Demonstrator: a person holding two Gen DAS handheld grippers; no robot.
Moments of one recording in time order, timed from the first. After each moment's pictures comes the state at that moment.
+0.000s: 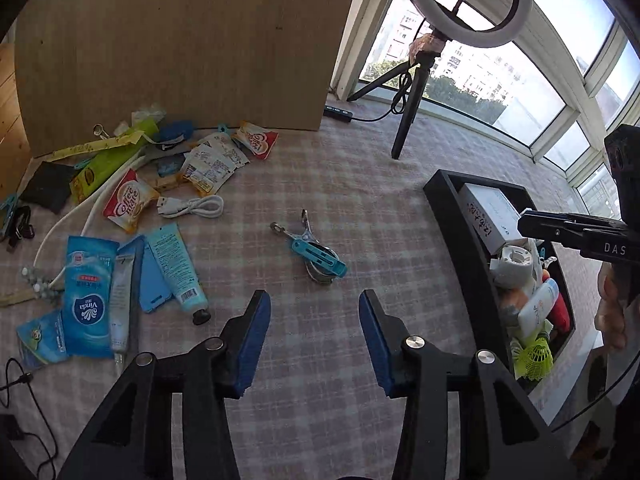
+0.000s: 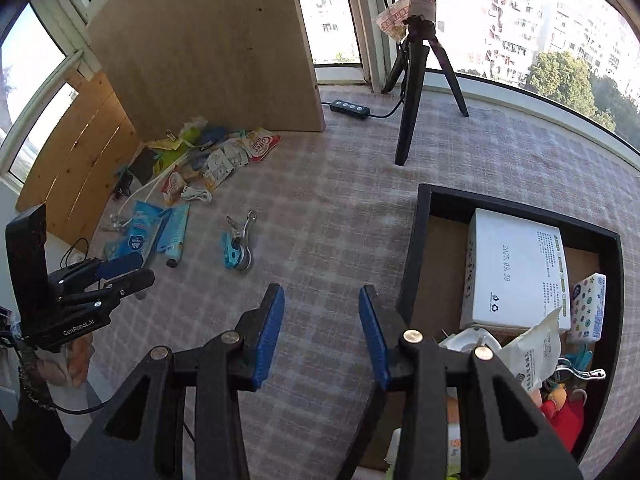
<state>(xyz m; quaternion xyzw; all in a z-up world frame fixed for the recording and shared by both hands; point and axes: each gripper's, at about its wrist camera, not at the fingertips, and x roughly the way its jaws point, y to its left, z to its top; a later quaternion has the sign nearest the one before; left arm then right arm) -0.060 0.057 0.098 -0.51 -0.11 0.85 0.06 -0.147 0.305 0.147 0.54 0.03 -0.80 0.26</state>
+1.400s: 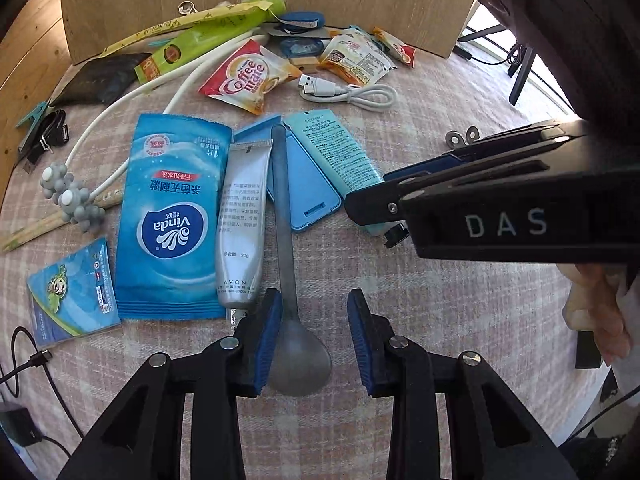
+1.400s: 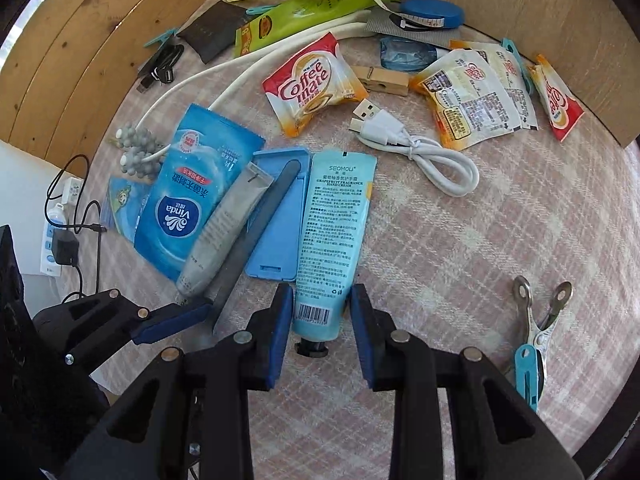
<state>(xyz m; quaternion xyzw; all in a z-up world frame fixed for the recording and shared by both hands) -0.049 -0.034 0.011 -0.59 -0.09 0.80 0.02 -0.158 0.020 0.018 0.63 0.15 -0.67 0.36</state>
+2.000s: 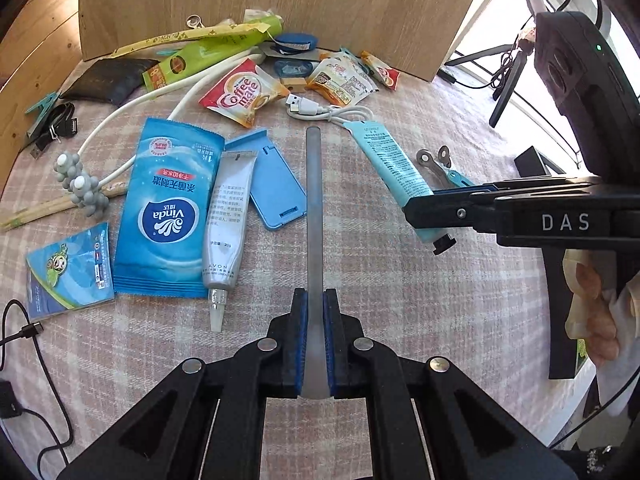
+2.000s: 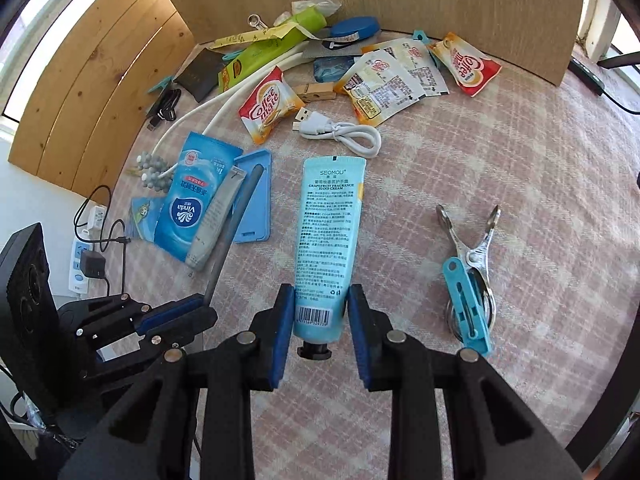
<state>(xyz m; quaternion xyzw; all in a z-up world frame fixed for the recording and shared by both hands) -0.033 -0.027 0.035 -0.56 -0.14 0.82 0.03 -0.155 0.106 0.051 0.63 0.06 -0.69 0.35</state>
